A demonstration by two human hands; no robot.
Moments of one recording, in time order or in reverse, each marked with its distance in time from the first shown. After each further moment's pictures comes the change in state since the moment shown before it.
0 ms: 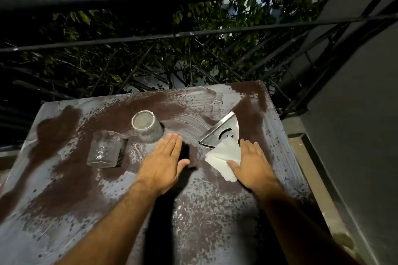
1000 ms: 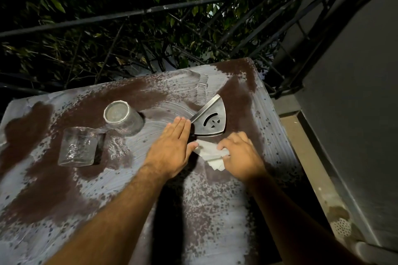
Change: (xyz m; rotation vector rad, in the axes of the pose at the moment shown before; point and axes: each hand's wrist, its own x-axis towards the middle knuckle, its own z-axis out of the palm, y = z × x) left_hand 0.048 0.052 0.013 -0.056 0.010 0.102; right_hand 0.006 0.029 0.026 0.152 0.112 -0.261
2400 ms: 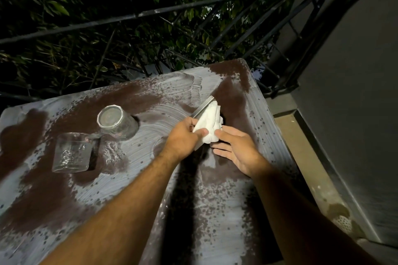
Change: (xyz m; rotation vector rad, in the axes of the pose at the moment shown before) left_hand 0.041 0.046 -0.022 -1.125 -0.012 -0.483; right_hand 0.020 0.000 -0.014 1.521 -0.091 0.532
